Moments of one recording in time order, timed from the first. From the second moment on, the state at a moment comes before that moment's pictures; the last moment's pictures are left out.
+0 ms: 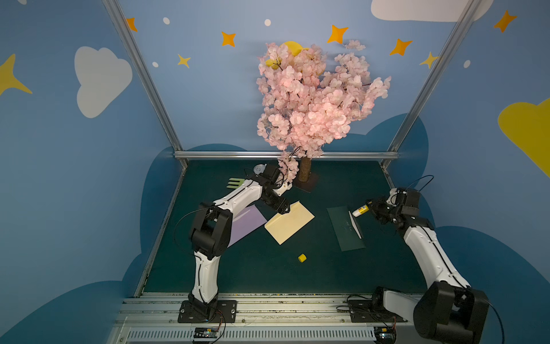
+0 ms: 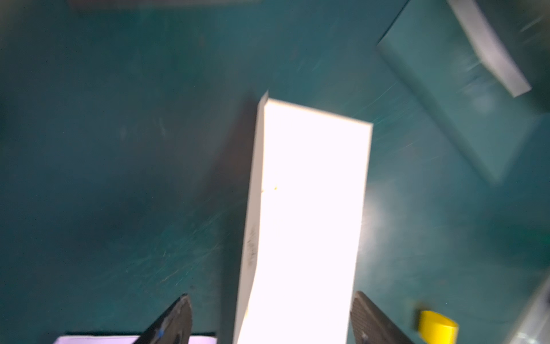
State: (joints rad) left arm -0.48 1.99 1.66 -0.80 0.35 0.14; right arm -0.15 1.15 0.84 -0.38 -0.35 0.80
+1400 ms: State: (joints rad) left arm -0.63 2.11 1.74 -0.56 0.62 -0.16; right arm -0.21 1.98 1.23 -0.33 -0.46 0.80
